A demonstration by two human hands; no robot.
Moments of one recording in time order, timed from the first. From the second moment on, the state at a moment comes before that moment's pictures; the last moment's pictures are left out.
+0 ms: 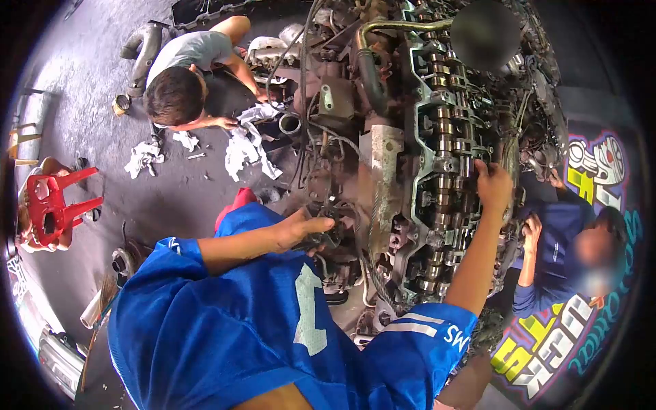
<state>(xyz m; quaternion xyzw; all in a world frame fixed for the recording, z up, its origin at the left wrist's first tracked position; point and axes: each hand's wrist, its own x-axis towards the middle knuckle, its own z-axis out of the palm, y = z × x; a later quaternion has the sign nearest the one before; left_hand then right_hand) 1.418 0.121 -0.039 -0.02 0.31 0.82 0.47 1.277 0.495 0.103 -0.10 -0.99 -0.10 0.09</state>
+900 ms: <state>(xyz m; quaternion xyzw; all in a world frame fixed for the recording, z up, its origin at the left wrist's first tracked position) 1.415 0.128 -0.036 0.02 0.30 0.83 0.47 1.269 0.477 0.131 -0.05 -0.99 -0.11 0.02</state>
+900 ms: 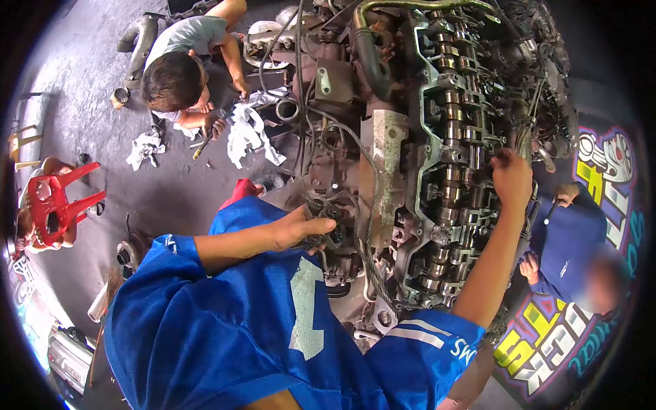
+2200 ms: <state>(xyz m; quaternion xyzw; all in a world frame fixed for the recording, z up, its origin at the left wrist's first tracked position) 1.406 0.118 -0.046 -0.04 0.30 0.81 0.50 1.264 0.477 0.115 -0.11 -0.99 0.00 0.01</state>
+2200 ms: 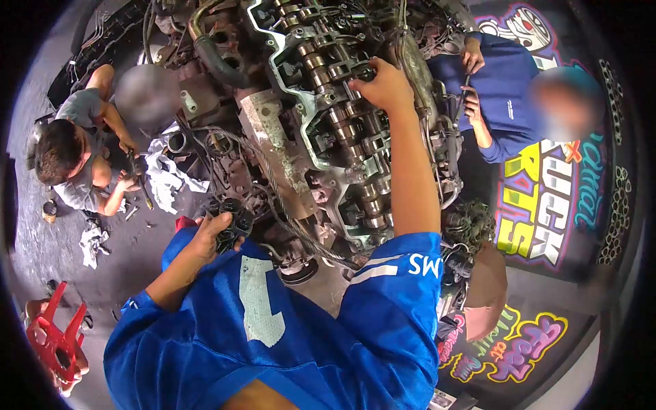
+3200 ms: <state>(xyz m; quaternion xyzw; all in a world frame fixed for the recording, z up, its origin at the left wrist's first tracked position) 1.408 0.114 -0.054 -0.03 0.34 0.80 0.49 1.258 0.491 0.138 -0.16 -0.97 0.20 -0.05</state>
